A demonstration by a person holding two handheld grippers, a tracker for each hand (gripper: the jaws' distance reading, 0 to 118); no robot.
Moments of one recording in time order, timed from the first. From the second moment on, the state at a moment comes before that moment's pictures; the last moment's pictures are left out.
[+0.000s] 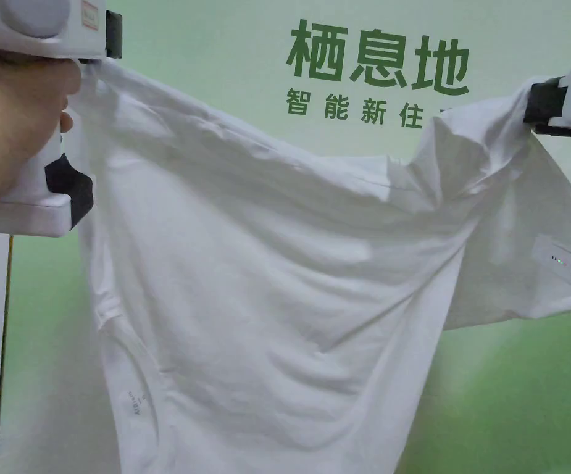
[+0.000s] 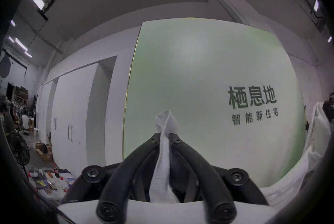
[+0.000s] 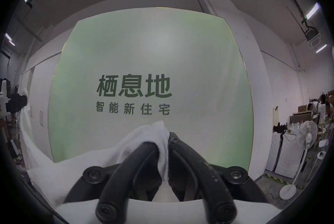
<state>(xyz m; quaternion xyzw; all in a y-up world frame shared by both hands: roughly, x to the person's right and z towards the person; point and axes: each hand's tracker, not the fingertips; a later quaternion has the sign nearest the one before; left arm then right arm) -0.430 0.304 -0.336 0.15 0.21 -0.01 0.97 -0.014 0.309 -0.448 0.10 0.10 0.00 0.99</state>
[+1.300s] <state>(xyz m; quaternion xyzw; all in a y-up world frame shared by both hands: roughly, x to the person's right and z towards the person) -0.393 0.029 -0.193 -0.13 0.07 -0.09 0.98 0.047 0.018 -0.340 -0.09 0.21 0.02 0.97</state>
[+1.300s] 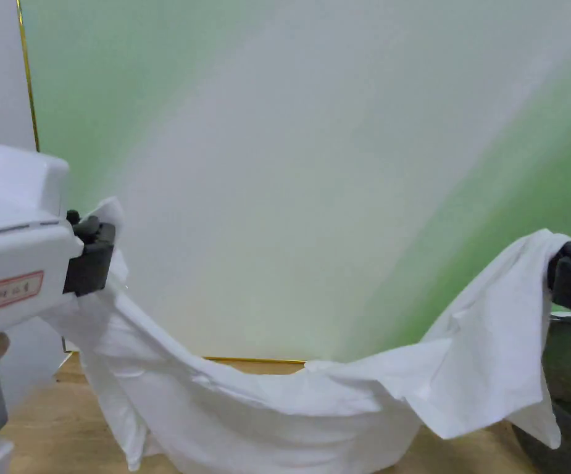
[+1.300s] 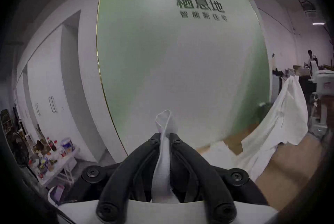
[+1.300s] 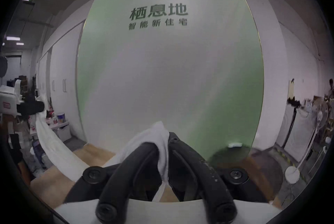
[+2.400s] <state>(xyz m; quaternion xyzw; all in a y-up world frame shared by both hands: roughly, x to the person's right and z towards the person) -0.406 -0.119 -0.117 -0.38 0.04 -0.05 0.92 0.147 -0.139 -0.247 -0.33 0.15 0.07 0.93</state>
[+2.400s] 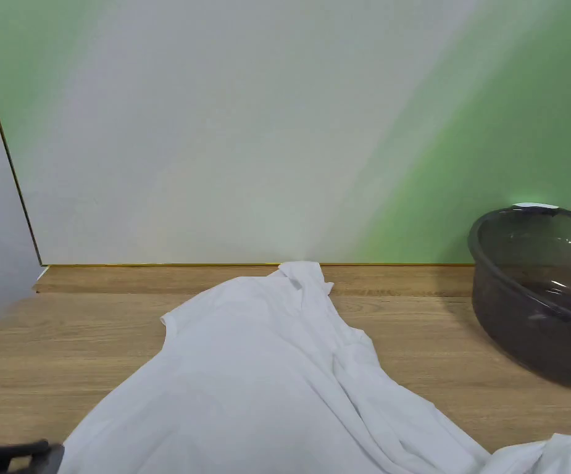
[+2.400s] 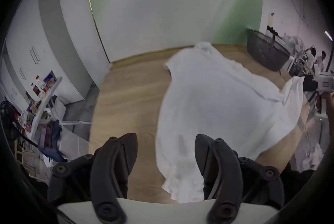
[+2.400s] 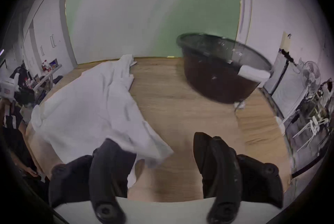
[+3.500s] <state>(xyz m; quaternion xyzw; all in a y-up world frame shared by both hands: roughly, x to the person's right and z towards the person) -0.315 -0.170 -0.294 -0.38 -0.11 -0.04 0.92 0.192 -0.196 -0.269 -0.45 0.05 -0.14 0.88</state>
